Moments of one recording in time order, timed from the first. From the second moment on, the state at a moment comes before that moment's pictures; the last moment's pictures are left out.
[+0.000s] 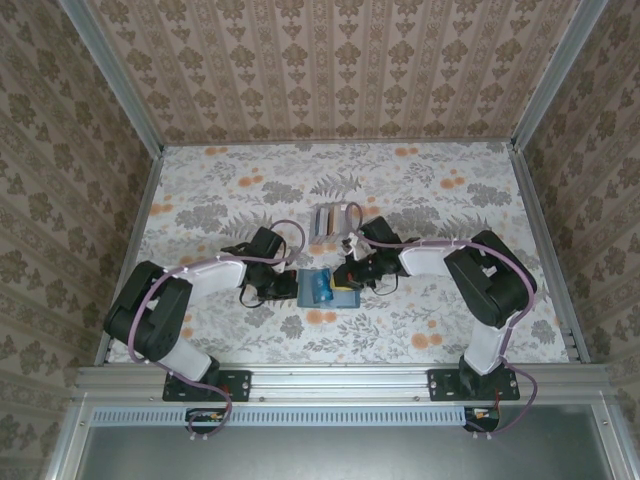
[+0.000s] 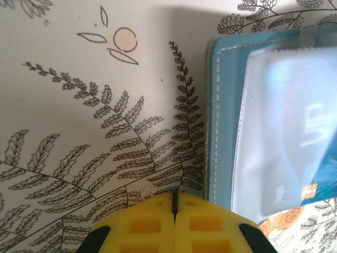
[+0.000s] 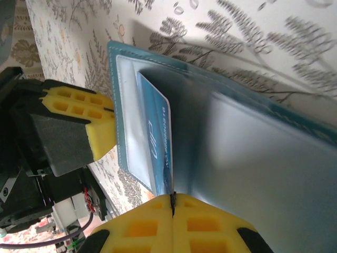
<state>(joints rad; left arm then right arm) -0.57 1.55 0.71 -0.41 0.39 -0.48 0.56 1.81 0.87 -0.06 -0.76 0.69</state>
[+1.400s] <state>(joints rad) -0.55 1.50 0.63 -0.29 0.43 -0.56 0.76 1.67 0.76 0.03 -0.36 1.00</state>
